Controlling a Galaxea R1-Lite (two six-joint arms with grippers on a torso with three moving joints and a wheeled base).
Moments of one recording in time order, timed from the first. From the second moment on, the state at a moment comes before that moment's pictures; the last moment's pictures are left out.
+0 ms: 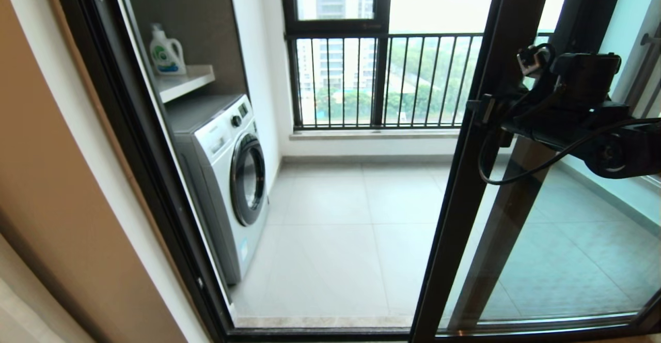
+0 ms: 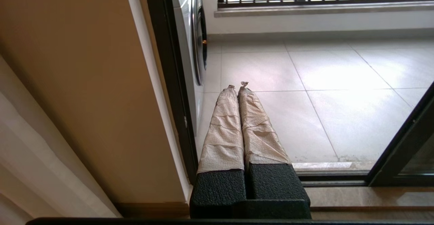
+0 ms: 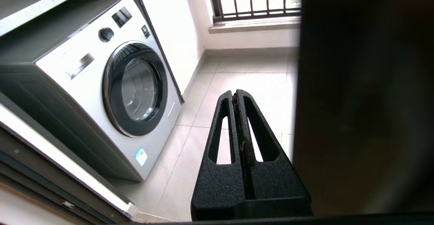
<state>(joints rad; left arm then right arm) 0.00 0.00 0.00 0.00 -0.02 0.04 0.07 1.90 -1.32 -0.55 0.21 0.14</state>
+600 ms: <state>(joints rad) 0.00 0.00 0.00 0.00 -0.02 0.04 0.08 1.93 -1.41 -0.54 0.21 0.12</state>
